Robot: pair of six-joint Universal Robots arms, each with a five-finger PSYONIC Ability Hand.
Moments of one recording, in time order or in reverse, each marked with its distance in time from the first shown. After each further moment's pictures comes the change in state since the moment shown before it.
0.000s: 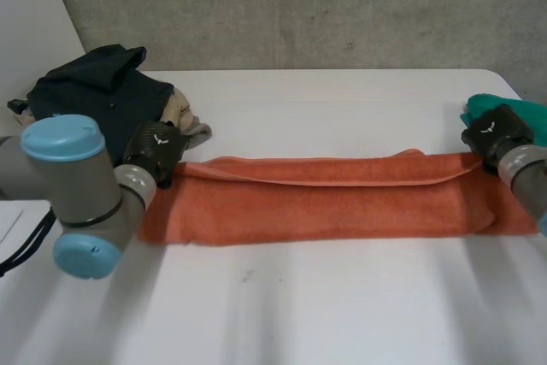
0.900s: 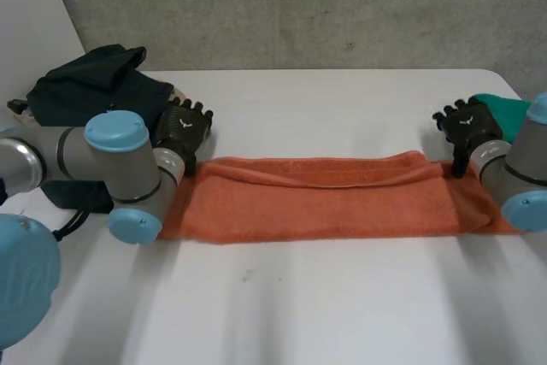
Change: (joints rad) left arm -0.036 -0.329 0.419 0.011 -0.009 -0.034; right arm 0.038 0.277 -0.301 -0.065 -0.011 0.360; left_hand -0.957 -0.991 -0.979 -0.996 -0.924; right_hand -0.912 -0.971 -0.984 -0.988 -0.975
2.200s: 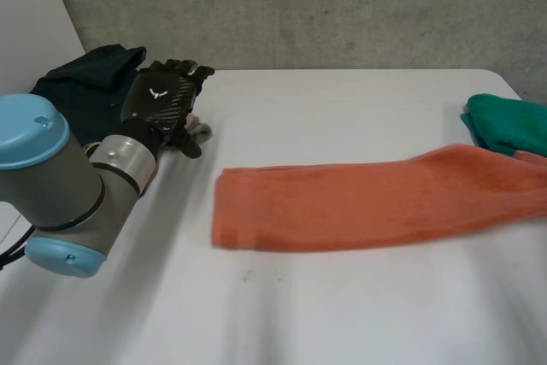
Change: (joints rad) left arm -0.004 0.585 -0.552 0.122 0.114 -0.374; right arm -0.407 -0.441 0.535 -0.047 -0.003 -0.289; left_hand -0.003 0.013 0.000 0.003 0.000; right_hand 0.896 0.969 0.976 0.983 0.930
